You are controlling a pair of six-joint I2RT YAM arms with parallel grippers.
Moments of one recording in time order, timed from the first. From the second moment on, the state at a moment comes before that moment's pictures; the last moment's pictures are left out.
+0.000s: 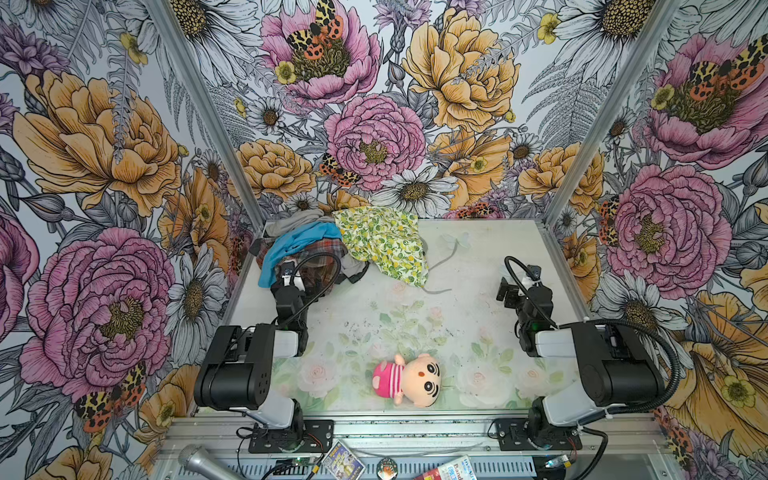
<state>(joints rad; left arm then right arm) 0.00 1.54 0.39 0.97 -0.16 -0.08 -0.02 1.54 0.36 0.87 0.15 0.04</state>
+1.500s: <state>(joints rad) 0.00 1.54 0.39 0.96 -0.16 -0.06 -0.02 1.54 0.37 0.87 0.13 0.03</state>
